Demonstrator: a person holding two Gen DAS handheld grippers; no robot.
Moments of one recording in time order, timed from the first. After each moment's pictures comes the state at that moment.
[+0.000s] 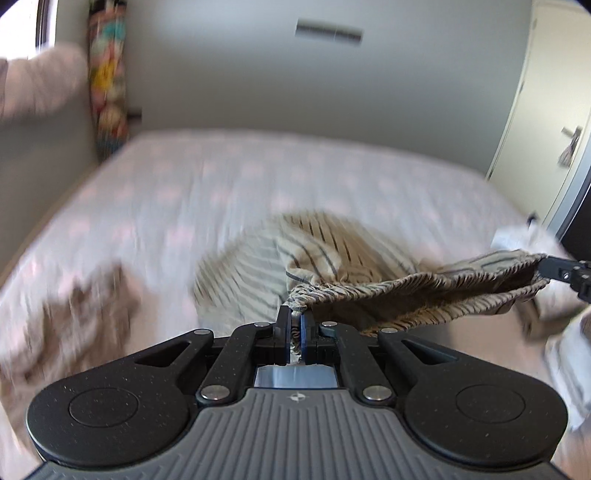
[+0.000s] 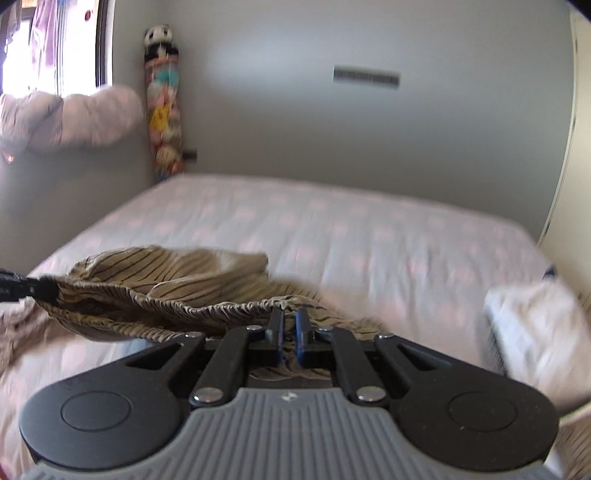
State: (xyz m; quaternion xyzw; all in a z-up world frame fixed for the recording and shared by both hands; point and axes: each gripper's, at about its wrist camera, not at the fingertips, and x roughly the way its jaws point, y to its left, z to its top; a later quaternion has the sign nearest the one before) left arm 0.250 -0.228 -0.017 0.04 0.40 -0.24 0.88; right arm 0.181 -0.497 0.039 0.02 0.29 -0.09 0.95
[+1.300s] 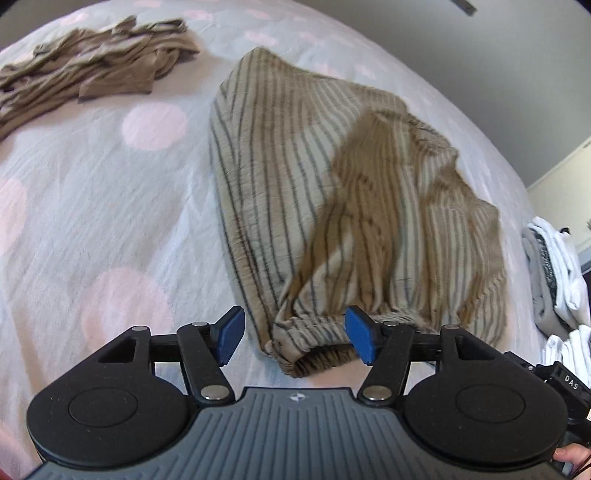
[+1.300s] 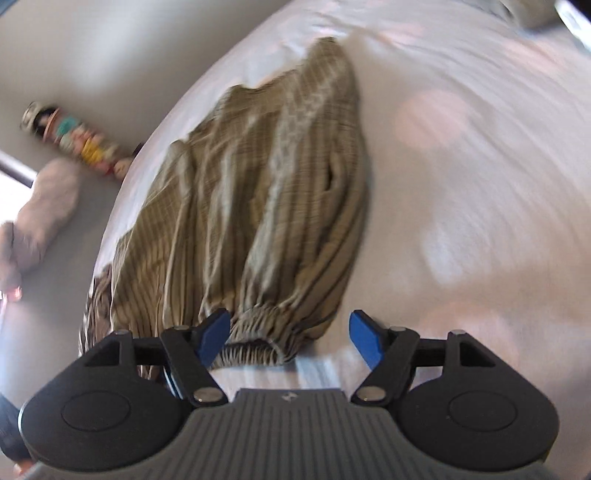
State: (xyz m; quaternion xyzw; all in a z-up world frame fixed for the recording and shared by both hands) left arm 0.220 -0.147 -0.172 -0.15 0.53 -0.18 0.81; right arm 0.112 -0.539 -0.189 0.44 0.36 -0.11 0.81
